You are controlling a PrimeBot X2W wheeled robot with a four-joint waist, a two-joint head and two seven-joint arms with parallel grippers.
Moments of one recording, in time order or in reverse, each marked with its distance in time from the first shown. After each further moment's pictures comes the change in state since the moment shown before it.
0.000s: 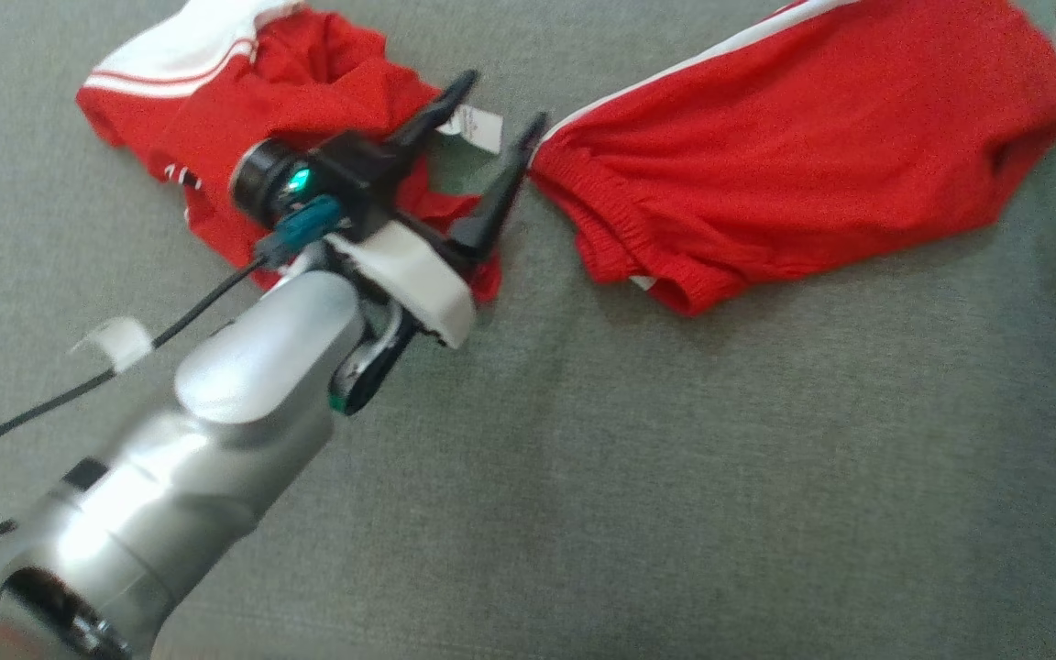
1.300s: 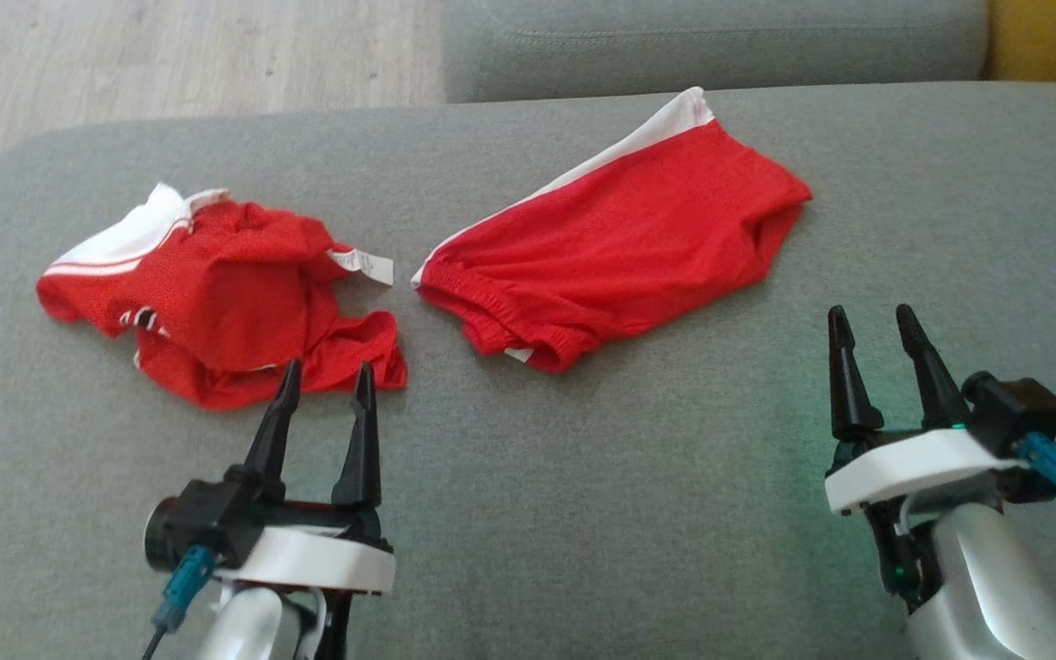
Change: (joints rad) left arm 0.847 -0.164 0.769 -0.306 0.435 -0.021 -0.055; right arm 1.018 0.430 -0.630 -0.547 -0.160 0.000 -0.179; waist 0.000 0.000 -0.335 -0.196
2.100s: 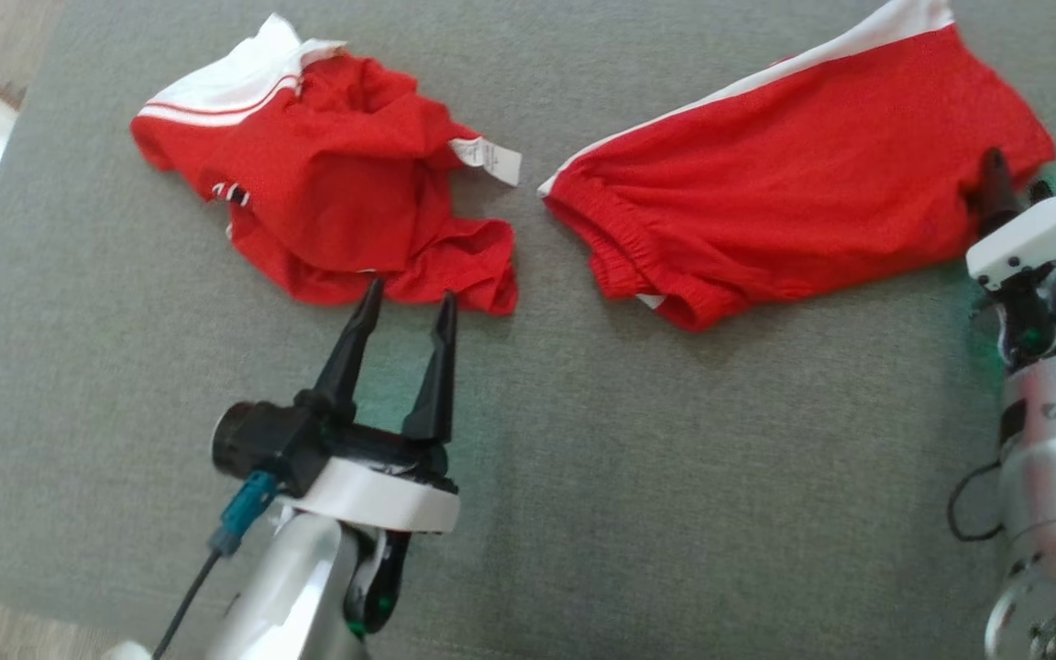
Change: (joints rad) left arm -0.151 -0.053 -0.088 0.030 0.017 -0.060 0.000; right arm -0.565 -0.009 -0.547 0.474 -0.051 0.000 0.395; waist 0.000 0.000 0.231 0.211
